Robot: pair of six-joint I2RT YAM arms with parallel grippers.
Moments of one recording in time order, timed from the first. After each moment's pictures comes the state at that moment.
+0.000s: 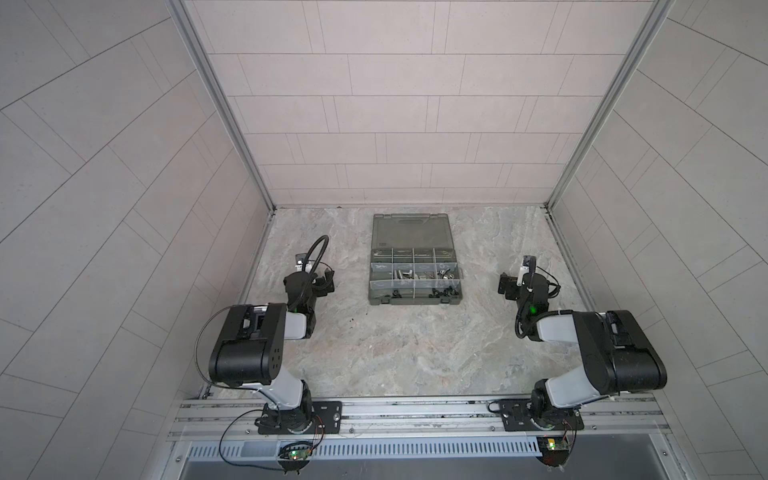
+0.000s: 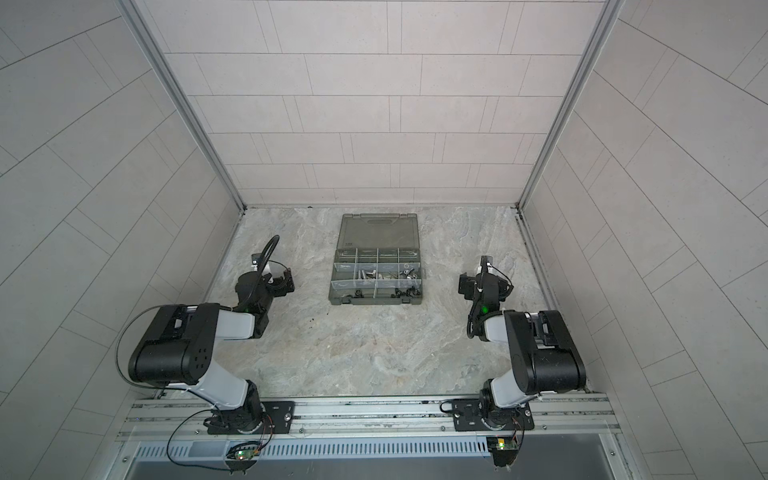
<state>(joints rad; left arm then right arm) 0.04 1.59 0.38 0.81 -0.08 -0.05 -0.02 1.51 0.35 0.73 0.25 0.03</state>
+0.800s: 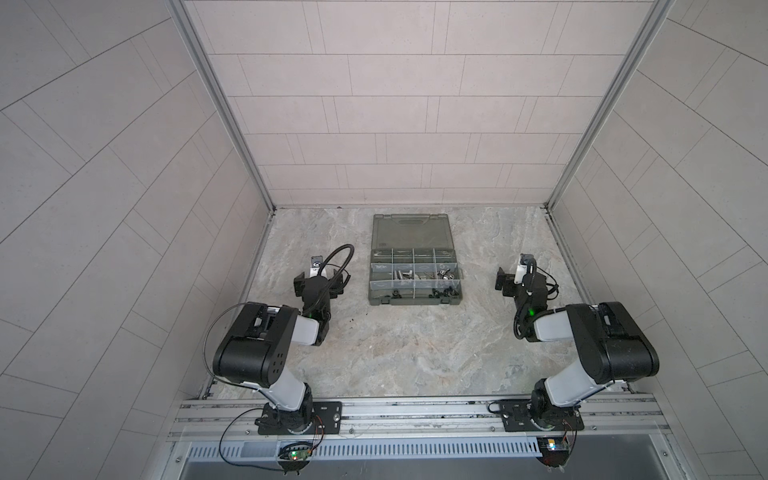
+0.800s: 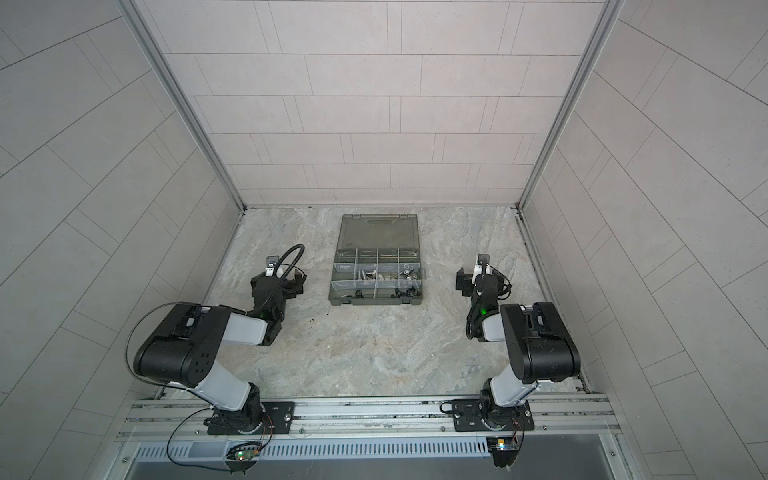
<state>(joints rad) -0.16 1.60 0.33 0.93 -0.42 0.03 0.00 1.57 0.34 0.90 0.23 0.00</state>
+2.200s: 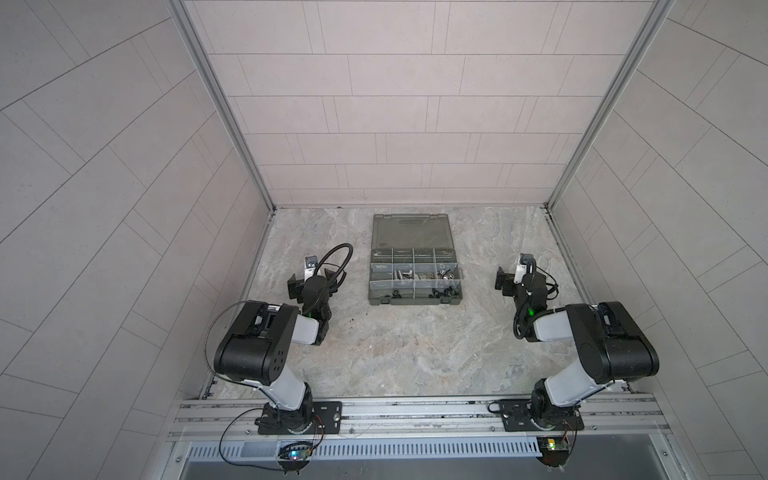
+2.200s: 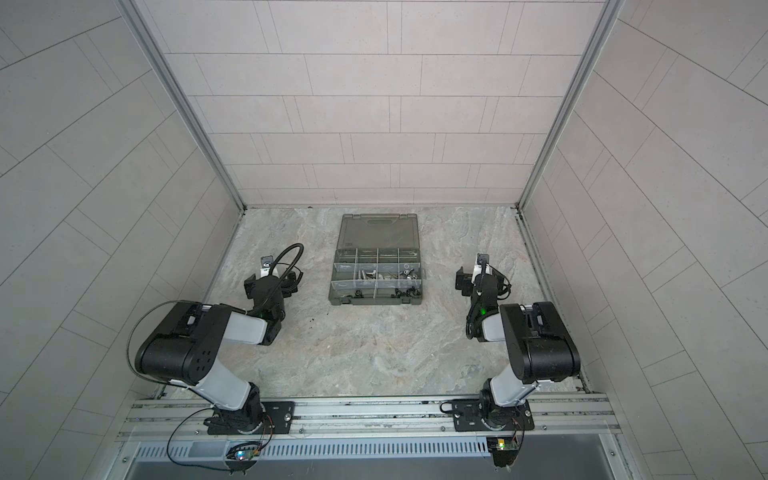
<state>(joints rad) -0.14 1.61 0.34 0.93 -0.52 0.03 0.00 1.57 0.34 0.91 0.23 0.00</state>
